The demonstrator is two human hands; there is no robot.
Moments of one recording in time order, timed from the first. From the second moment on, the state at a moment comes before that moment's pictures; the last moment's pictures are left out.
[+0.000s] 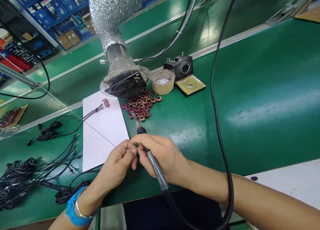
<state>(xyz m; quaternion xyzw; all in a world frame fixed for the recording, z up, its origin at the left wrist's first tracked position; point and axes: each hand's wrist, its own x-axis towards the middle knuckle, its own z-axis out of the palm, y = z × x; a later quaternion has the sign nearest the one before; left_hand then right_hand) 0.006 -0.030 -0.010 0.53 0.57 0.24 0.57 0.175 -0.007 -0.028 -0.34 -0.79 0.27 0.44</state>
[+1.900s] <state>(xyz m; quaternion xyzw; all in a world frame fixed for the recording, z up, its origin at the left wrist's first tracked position) 0.036 -0.037 -0.025 0.36 0.61 0.38 0.59 0.188 -0.001 -0.040 -0.32 -0.80 0.19 0.46</state>
